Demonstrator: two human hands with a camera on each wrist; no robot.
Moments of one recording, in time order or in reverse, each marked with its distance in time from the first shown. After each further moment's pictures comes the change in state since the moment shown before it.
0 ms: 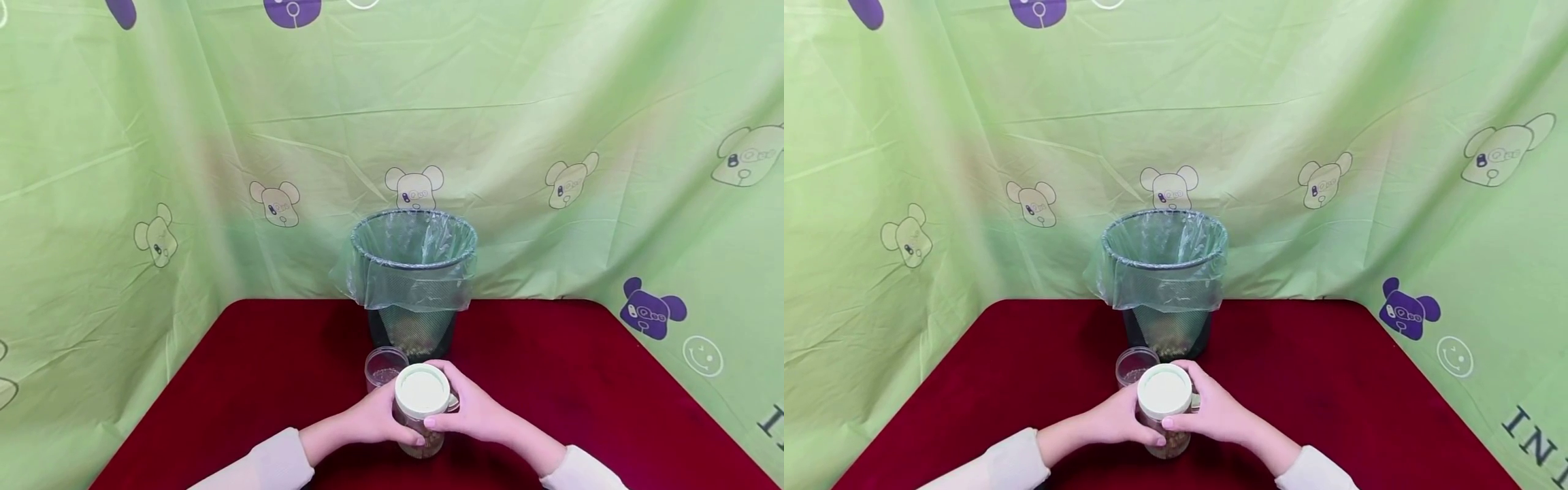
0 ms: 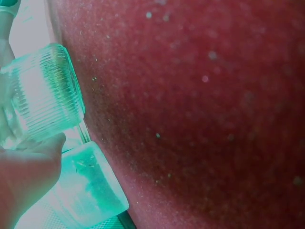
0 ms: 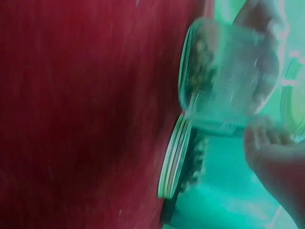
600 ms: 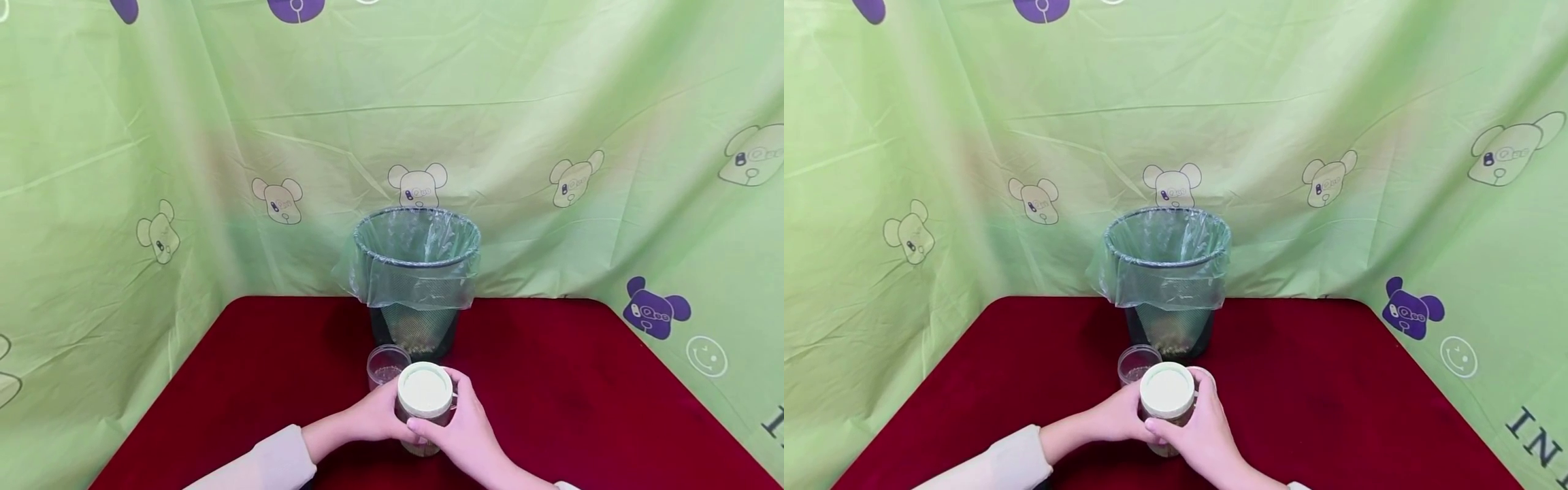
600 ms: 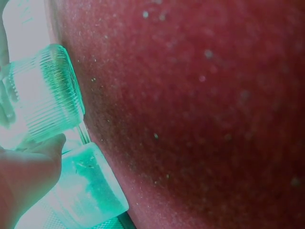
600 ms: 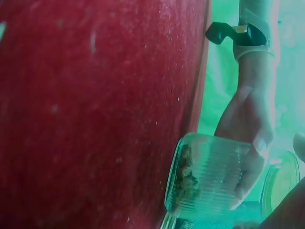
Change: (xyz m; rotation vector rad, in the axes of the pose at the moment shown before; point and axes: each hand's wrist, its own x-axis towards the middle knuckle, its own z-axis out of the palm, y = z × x) left_hand 0.001 -0.001 -0.001 -0.020 -0.002 0.026; right_hand -0.012 -0.037 0.054 -0.161 0.510 0.381
